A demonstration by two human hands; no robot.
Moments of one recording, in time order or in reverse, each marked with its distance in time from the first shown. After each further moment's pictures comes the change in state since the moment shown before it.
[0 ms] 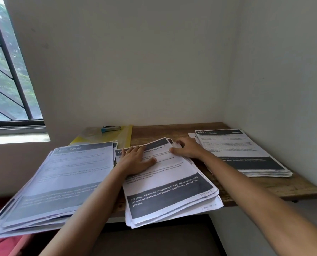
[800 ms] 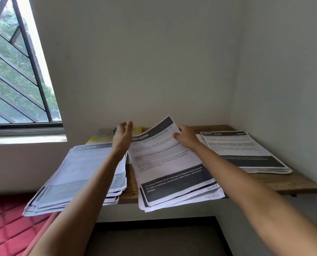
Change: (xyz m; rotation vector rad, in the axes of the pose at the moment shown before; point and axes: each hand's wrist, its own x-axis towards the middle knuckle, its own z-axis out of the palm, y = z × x) left_hand -0.016 -0.028 -0.055 -0.920 0.575 -0.186; right_hand 0.000 -0.059 -0.007 0.242 0.204 -0.004
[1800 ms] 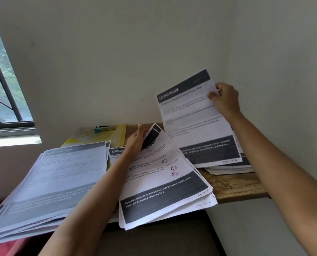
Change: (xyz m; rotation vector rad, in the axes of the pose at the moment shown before) left_hand 0.017 -0.014 0.097 0.001 -0.320 -0.017; right_hand 0.019 0.029 -0.147 -0.014 0.574 -0.156
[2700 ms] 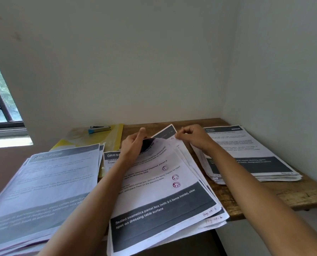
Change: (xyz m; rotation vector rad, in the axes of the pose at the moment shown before) left_hand 0.008 -0.009 0.006 0.035 0.106 0.083; right_hand -0.066 0.038 0.091 0.307 -0.609 0.231
